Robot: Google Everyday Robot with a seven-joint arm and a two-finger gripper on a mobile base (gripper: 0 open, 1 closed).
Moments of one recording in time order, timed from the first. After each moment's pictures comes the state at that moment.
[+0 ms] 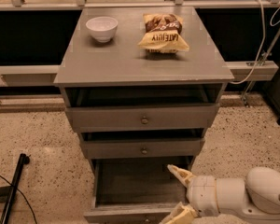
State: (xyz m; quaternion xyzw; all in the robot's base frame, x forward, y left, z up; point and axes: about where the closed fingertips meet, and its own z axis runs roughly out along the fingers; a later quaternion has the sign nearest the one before) arm 0.353 -0.071 0.642 -0.50 0.70 0.34 0.39
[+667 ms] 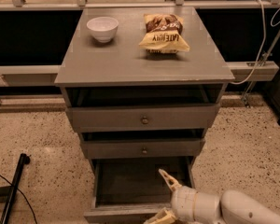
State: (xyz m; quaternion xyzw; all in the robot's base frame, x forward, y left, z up) arm 0.391 -0.044 0.539 -0.50 0.66 0.28 0.48
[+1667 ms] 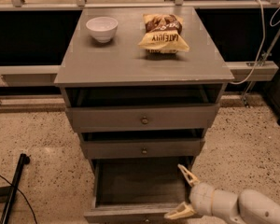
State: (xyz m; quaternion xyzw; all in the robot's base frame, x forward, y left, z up) arm 0.420 -0.114 0.506 -0.51 0.67 0.21 0.49
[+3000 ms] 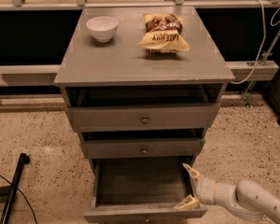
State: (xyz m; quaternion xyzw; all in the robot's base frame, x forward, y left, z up) arm 0.472 -0.168 0.417 -0.52 0.67 0.24 0.48
